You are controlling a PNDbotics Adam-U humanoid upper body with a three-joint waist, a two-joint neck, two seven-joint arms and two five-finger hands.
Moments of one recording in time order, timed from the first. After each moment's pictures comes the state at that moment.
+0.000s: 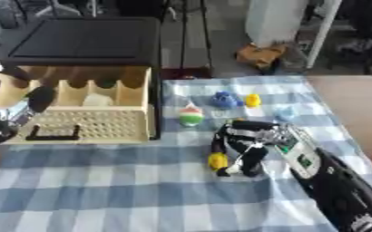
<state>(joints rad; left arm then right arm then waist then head) -0.46 0.51 -0.15 -1.98 -0.66 0.26 -0.20 -0.66 -0.36 0.20 -1.11 0.60 -0.40 0.65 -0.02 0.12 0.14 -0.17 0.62</state>
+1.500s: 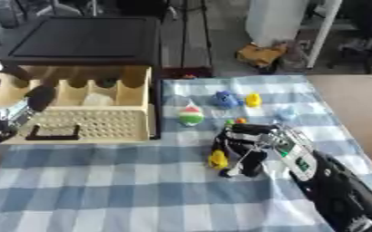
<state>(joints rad) -0.46 0.51 -0.15 -1.98 -0.66 0.26 -0.20 -0.66 -0.35 0.20 -1.08 0.66 -0.42 0.63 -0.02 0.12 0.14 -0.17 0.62</state>
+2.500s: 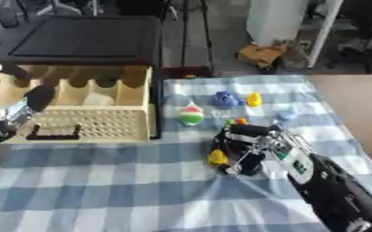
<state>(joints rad) -0.46 0.51 -0.15 -1.98 -0.66 0.26 -0.20 -0.65 -0.34 0.20 -1.07 0.71 -0.42 0.53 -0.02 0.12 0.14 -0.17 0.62</state>
